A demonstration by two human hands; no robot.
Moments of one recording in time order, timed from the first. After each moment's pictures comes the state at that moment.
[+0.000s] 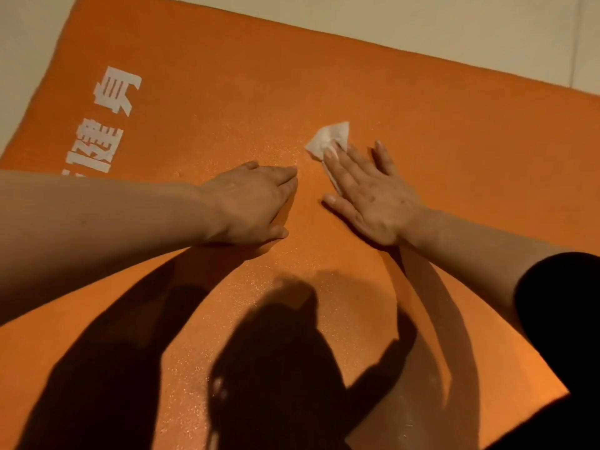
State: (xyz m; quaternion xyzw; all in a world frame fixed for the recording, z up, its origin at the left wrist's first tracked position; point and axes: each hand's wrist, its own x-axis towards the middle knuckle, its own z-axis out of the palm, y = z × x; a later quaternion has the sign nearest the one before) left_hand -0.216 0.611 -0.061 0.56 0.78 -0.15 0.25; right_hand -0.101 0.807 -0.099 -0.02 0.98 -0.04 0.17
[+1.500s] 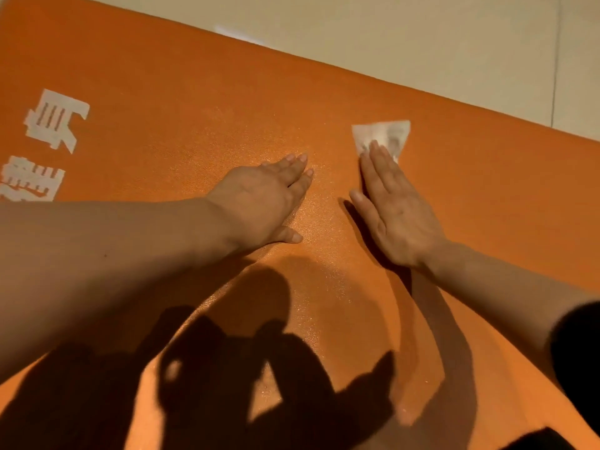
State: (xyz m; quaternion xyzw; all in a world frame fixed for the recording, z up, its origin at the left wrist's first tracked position) left_hand -0.259 0.668 -0.086 0.58 0.78 -0.11 0.18; right_hand -0.122 0.850 -0.101 0.11 0.98 -0.13 0.11
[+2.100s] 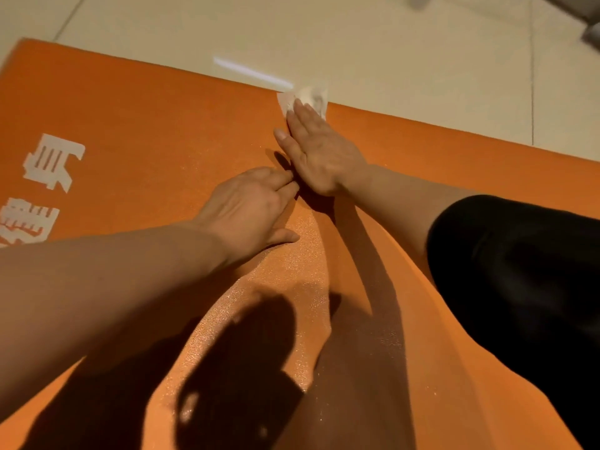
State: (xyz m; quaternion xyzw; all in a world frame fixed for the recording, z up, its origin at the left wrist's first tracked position) left_hand -0.268 0.678 -0.073 0.55 0.83 0.00 0.13; right_hand -0.258 0.848 -0.096 0.10 0.97 -0.17 0.16
